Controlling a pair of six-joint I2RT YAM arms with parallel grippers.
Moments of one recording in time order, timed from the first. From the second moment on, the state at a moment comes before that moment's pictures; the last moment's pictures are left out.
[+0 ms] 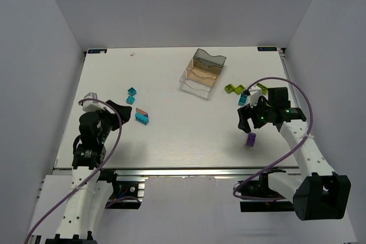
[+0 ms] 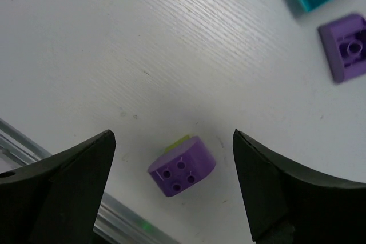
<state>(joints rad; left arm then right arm) -0.03 0.54 0.52 -0.29 0.11 -0.64 0.09 1.06 0.81 -0.71 -0.45 -0.45</state>
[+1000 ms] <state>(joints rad) -0.03 0.43 0.51 -0.35 0.13 -0.69 0.10 1.60 1.31 -1.16 -0.13 -0.20</state>
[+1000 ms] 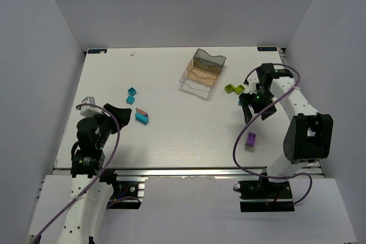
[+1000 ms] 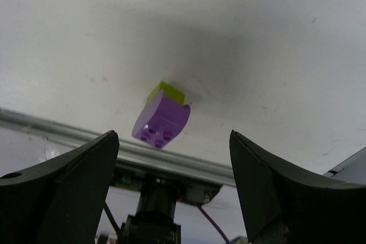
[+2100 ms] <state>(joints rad) -0.03 0.46 0.48 -0.31 0.15 -0.69 0.14 1.66 1.07 -1.13 -0.12 -0.27</state>
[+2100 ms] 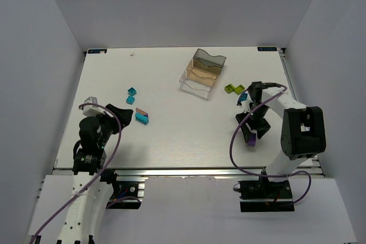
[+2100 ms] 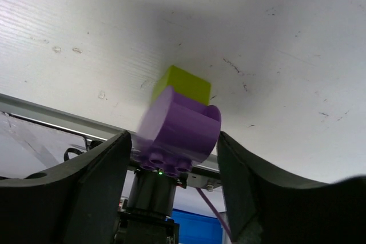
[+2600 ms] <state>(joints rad) -0.03 0.46 0.48 -0.31 0.16 -0.70 0.15 1.67 1.08 -1.13 -0.14 -0.28</state>
